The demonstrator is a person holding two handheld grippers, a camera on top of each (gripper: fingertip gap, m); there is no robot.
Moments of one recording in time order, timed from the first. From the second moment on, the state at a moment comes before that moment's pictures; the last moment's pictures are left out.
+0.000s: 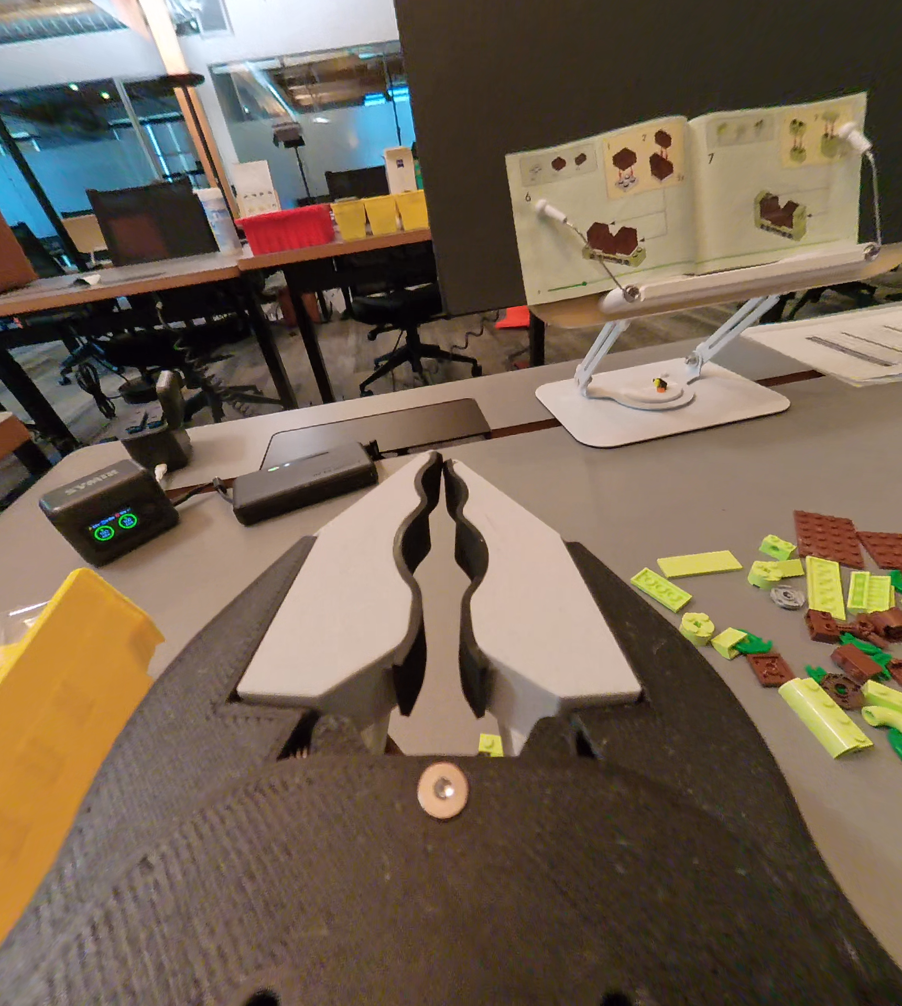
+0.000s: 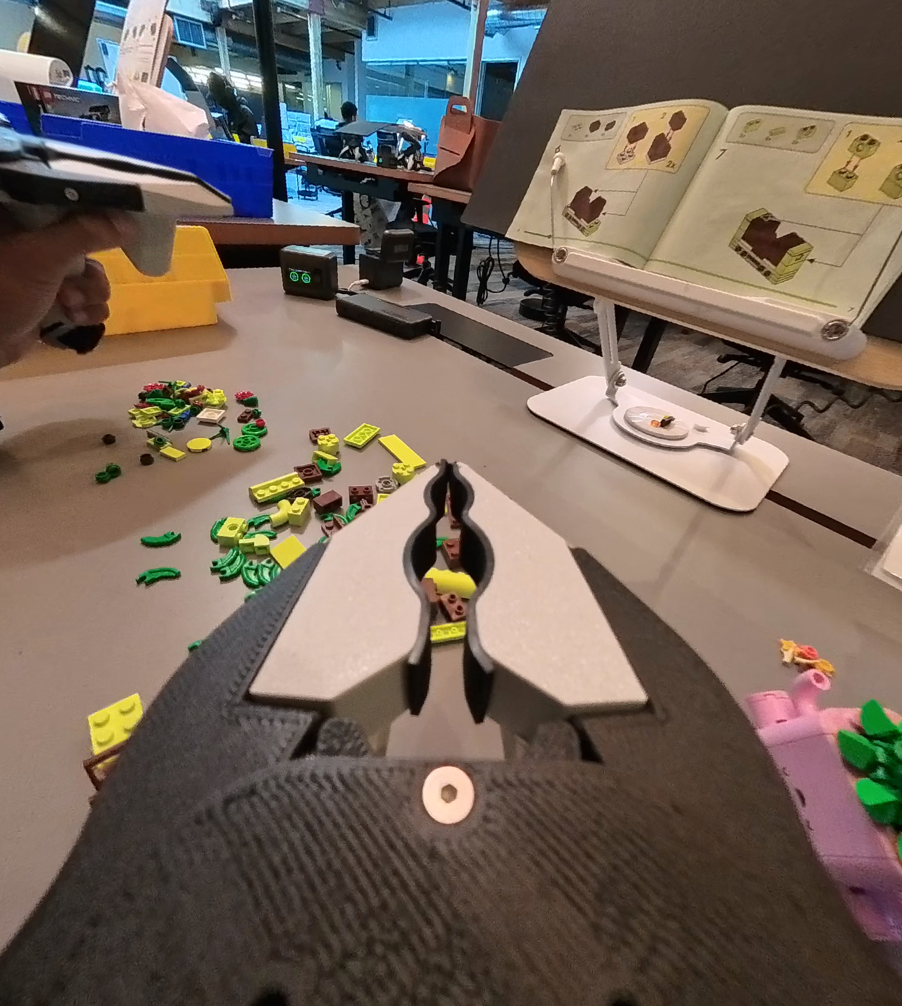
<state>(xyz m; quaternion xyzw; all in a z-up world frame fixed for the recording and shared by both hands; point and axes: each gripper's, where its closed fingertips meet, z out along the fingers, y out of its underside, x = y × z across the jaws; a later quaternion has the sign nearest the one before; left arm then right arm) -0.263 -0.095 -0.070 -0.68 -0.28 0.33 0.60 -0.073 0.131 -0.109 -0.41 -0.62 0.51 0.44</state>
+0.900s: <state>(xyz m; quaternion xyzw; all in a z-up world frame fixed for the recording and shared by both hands) -0.190 0.001 -0.114 -0.79 -0.09 0.15 0.59 -0.073 0.133 -0.109 -0.42 -0.61 0.53 0.43</state>
